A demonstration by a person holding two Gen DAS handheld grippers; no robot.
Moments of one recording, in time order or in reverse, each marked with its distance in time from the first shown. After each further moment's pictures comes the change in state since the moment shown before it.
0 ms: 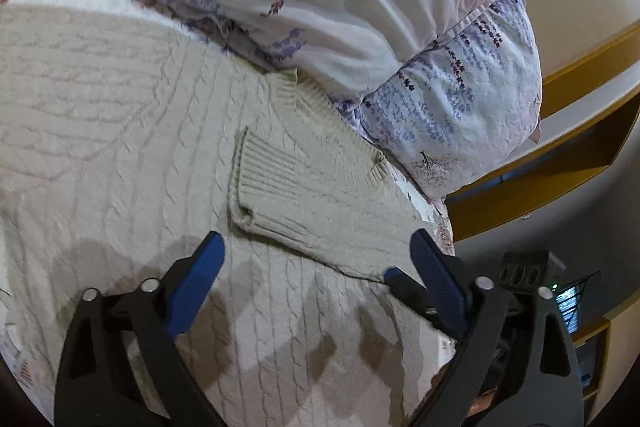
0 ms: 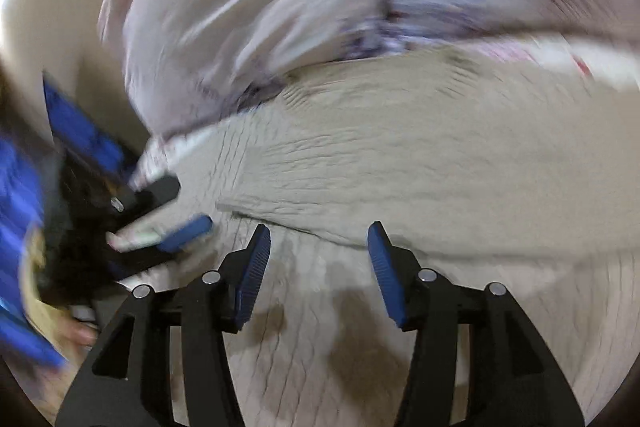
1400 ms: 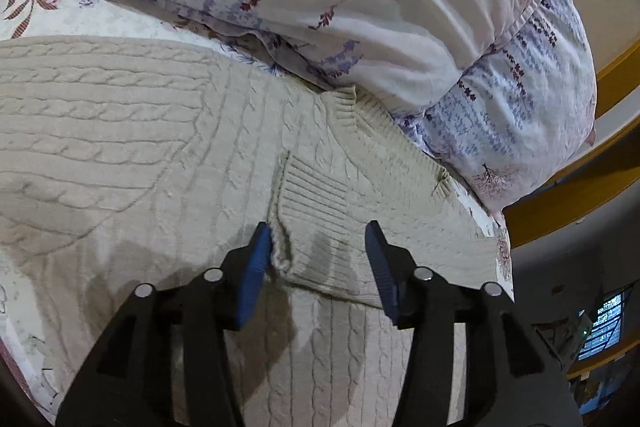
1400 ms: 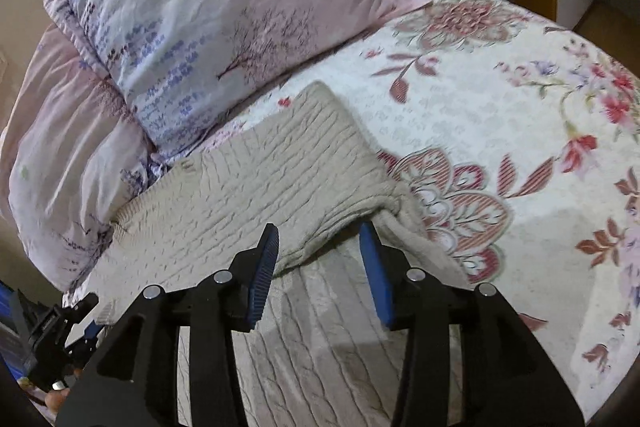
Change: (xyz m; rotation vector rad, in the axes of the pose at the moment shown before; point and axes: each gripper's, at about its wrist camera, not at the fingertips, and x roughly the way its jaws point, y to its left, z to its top) left arm 0.012 0.012 0.018 0.040 -0.033 0.216; right arm -0.097 -0.104 -0.035 0.360 -0.369 -0.444
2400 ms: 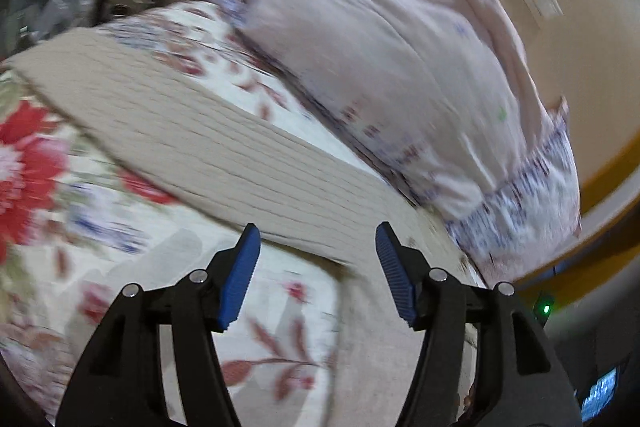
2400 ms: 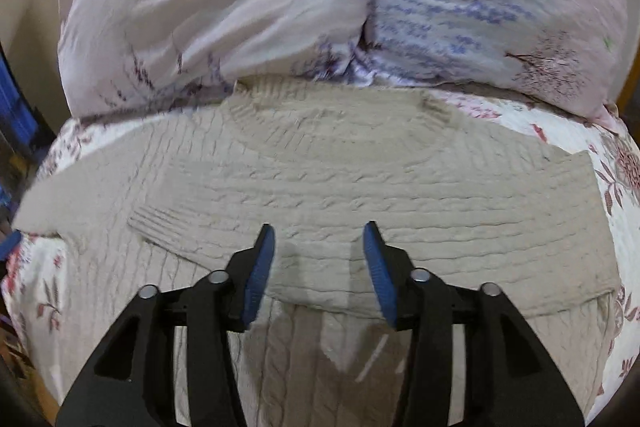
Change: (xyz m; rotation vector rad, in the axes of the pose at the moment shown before) left arm -0.185 0.136 -0.009 -0.208 -0.315 0.071; right arm 0.065 0.197 -0.078 -0.678 0.157 0.092
